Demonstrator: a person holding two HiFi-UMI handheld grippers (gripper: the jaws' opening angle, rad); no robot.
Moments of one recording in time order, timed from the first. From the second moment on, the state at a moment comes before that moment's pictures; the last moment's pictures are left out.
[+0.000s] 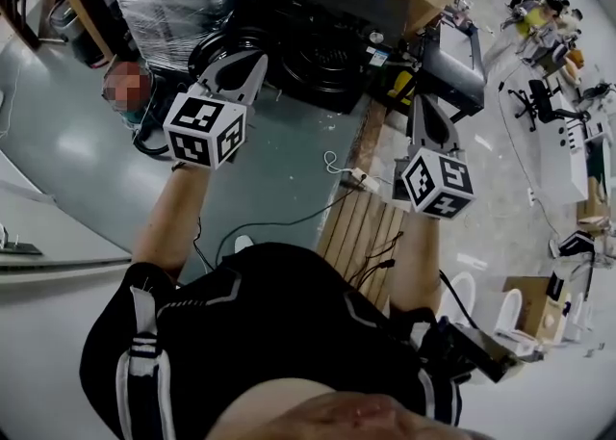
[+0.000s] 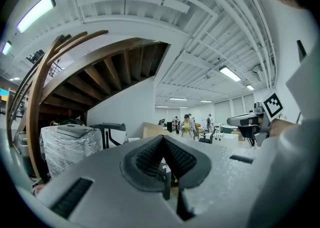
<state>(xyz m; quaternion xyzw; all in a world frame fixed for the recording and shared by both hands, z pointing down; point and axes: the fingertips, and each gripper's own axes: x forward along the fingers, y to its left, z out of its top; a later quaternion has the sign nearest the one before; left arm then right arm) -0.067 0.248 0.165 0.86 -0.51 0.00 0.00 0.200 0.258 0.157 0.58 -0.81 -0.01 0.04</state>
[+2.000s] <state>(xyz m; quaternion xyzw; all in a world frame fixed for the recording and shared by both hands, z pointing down) -0.153 0.112 0.179 0.87 -0.50 -0.04 0.02 0.108 0.105 0.179 0.57 -0.82 -0.01 0.04</state>
